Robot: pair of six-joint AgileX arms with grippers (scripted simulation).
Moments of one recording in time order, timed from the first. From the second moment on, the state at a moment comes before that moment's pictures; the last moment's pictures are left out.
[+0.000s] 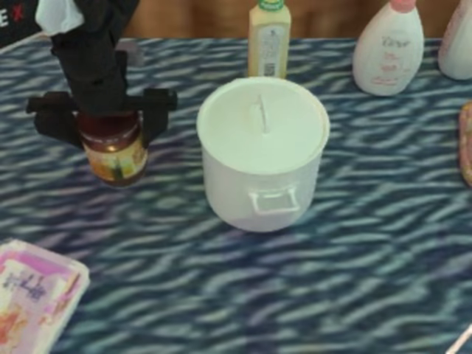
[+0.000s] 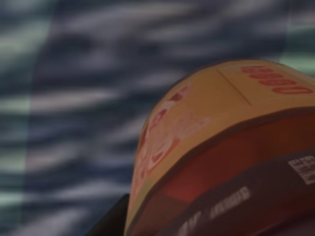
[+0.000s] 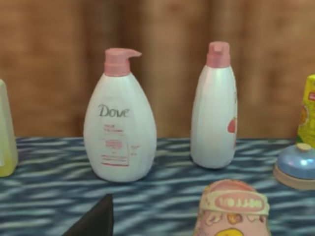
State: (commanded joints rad) left arm -0.30 2.10 1.71 -1.09 -0.03 -0.29; right arm 0.00 0.00 0.00 0.00 0.00 0.00
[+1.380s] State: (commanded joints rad) left arm -0.30 2.15 1.60 -0.92 -0.03 -0.29; right arm 0.00 0.00 0.00 0.00 0.00 0.00
